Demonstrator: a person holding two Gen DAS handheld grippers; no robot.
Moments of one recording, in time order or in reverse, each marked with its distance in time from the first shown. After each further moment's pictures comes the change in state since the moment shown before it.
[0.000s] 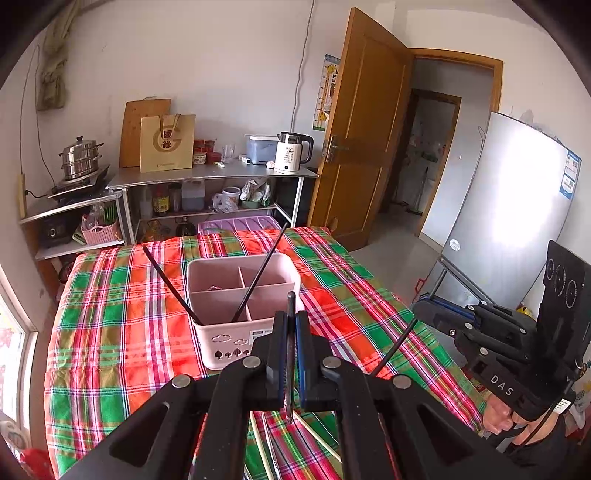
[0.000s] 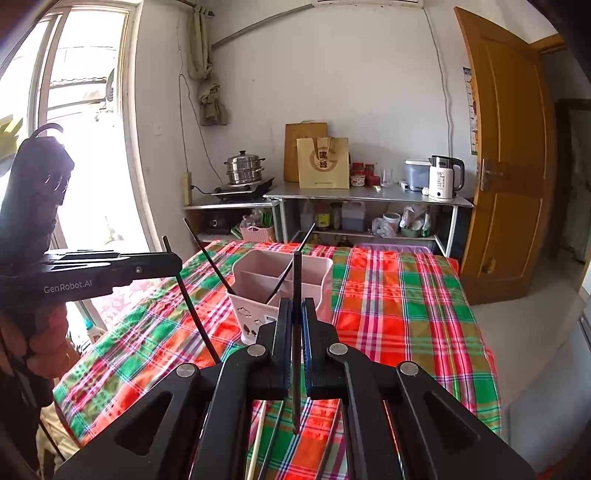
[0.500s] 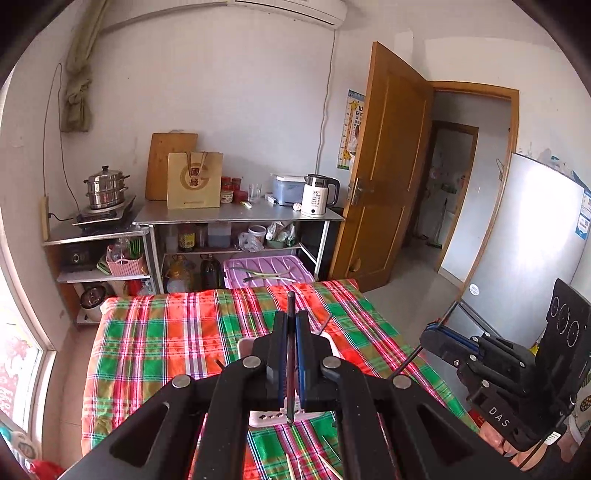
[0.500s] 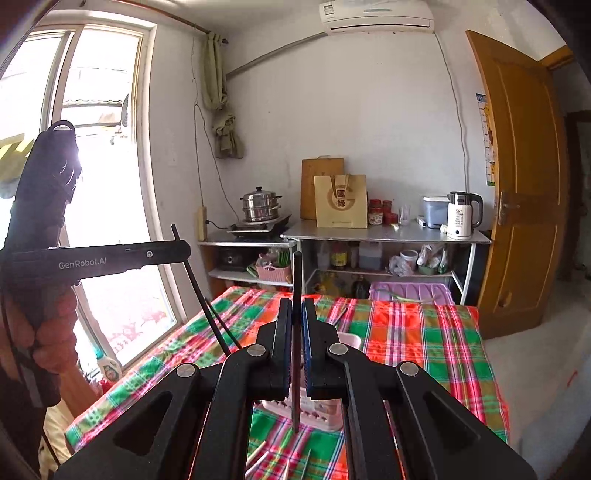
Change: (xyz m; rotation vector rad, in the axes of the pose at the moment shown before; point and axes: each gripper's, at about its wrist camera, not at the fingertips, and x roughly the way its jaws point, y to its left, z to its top) left arm -0.034 0.038 0.085 -0.035 -0.128 0.085; right arm 0.025 0.015 0.071 0.010 -0.128 0.059
